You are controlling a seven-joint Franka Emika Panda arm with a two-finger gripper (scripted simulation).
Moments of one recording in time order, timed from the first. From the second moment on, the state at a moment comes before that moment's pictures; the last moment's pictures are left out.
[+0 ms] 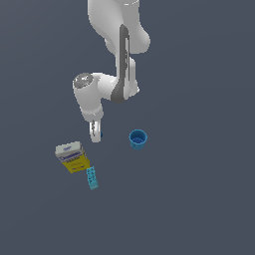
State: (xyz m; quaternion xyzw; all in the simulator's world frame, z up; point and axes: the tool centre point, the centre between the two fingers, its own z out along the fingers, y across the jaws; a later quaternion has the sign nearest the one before) arm -0.097 -0.150 0.080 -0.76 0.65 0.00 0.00
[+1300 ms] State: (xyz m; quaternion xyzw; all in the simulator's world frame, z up) arm -0.103 0.055 0.246 -0.76 0.65 0.00 0.00
